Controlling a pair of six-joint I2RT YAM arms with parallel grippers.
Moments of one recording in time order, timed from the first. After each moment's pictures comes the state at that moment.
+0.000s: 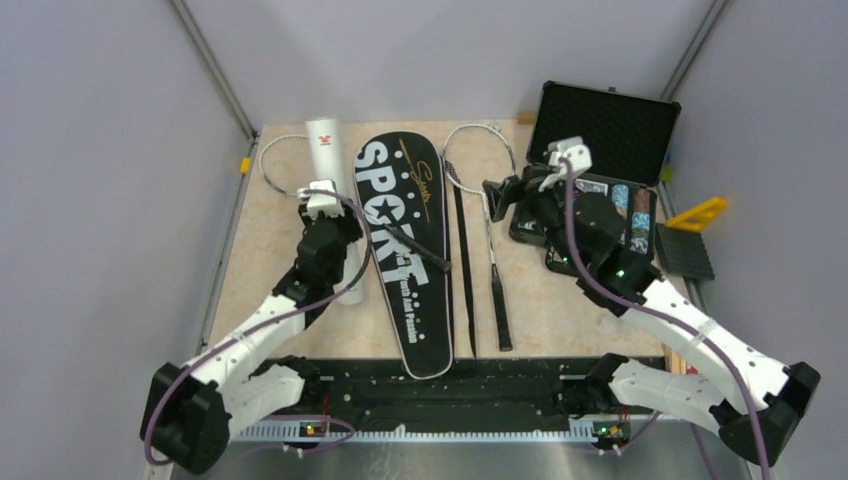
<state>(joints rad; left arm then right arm) -0.46 0.94 0.50 0.36 -0.40 -0.13 0.76 0.96 1.06 -0.01 0.32 0.11</state>
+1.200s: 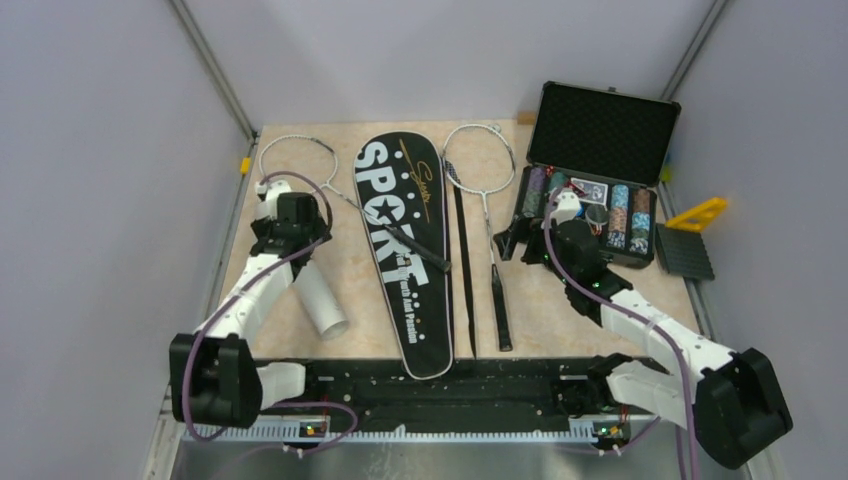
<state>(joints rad) -0.09 1.27 0.80 -0.35 -0.52 -0.42 0.49 0.99 0.52 0.14 0.11 0.40</state>
